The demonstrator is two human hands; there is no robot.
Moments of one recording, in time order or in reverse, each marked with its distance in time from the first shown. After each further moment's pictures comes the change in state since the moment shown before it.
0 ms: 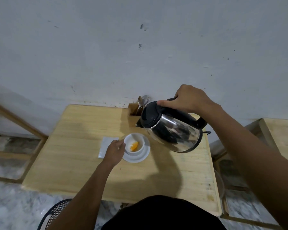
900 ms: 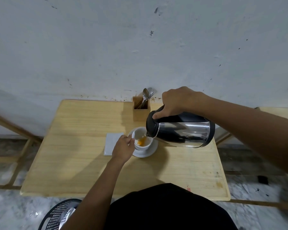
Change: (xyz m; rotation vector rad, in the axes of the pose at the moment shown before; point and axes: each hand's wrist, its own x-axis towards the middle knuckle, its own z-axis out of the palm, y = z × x) left_hand 0.016 -0.024 0.003 0.043 -0.055 0.075; right_hand 0.021 -0.074 0.044 -0.530 -0.297 -0.116
